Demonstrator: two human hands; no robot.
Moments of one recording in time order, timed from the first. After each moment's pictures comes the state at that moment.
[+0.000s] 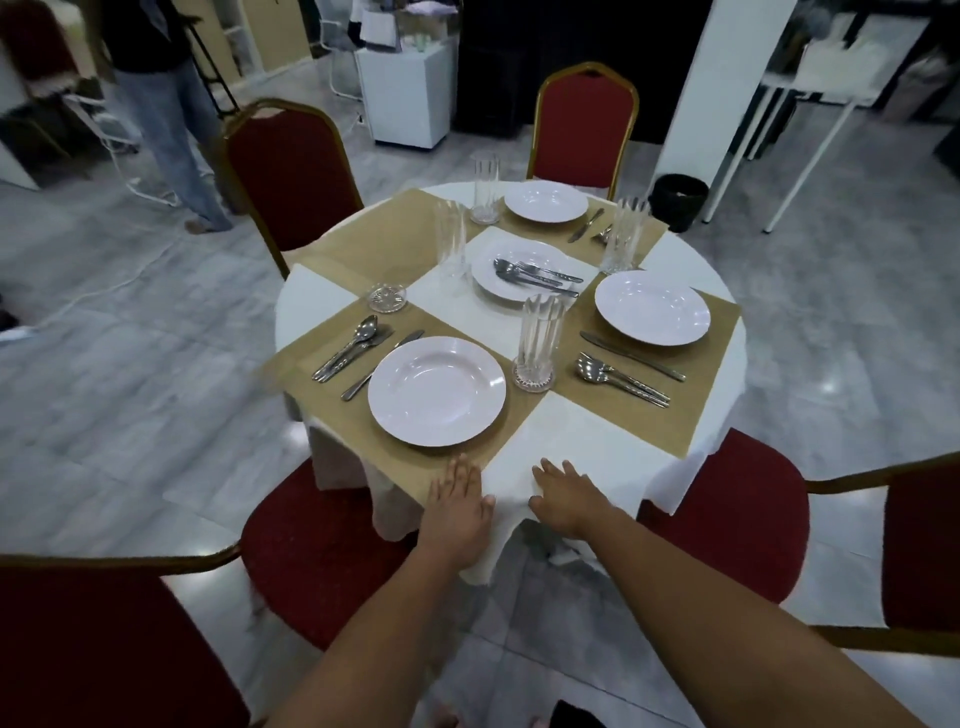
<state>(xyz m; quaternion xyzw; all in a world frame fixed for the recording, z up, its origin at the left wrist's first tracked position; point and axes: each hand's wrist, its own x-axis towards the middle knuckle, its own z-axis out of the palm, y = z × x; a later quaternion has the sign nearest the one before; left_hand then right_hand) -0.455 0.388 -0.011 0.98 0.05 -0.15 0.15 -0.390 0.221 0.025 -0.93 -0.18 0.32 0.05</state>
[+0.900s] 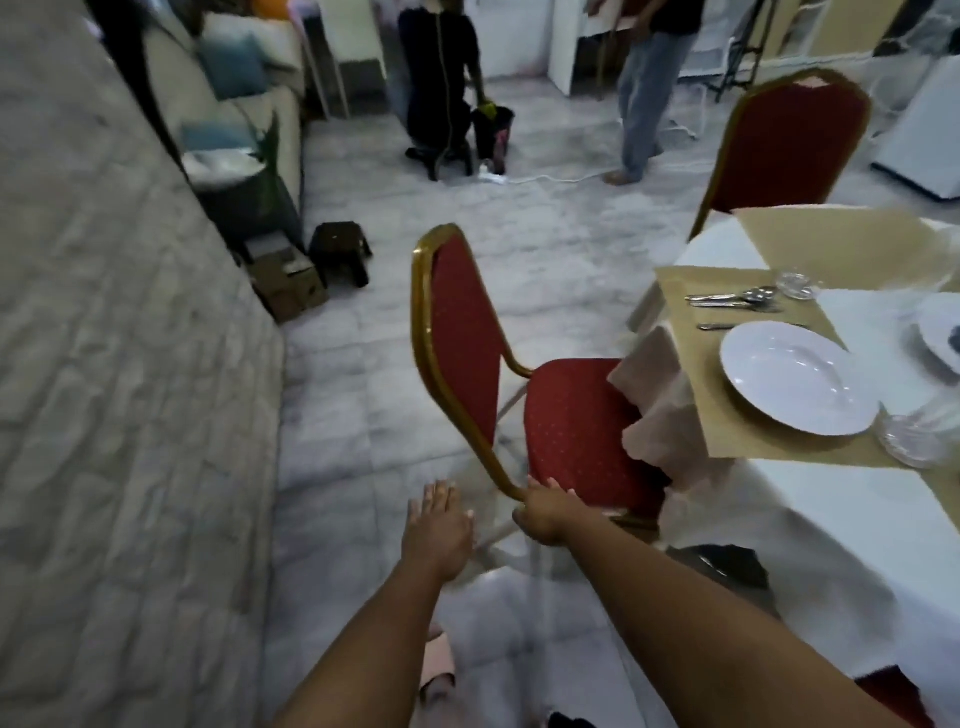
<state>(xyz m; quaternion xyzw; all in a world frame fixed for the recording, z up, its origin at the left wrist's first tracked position) -0.833 0.395 -0.013 0.78 0.55 -0.15 0.24 -0.657 0.371 0.001 -0.71 -0.58 0.39 -0.11</state>
